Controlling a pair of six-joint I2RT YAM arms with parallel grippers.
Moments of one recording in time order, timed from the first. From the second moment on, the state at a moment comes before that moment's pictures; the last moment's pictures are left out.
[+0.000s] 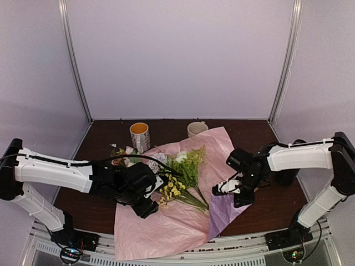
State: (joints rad) left arm -1.19 1.44 0.88 -0.55 -0.16 -0.26; right arm 0.76 1.53 0.86 -0.79 -0.12 -0.64
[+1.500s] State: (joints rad) left arm -1.12 1.43 0.95 -0.47 -0.29 -0.19; right arm 1.03 1.57 0.84 -1.10 -0.24 -1.01
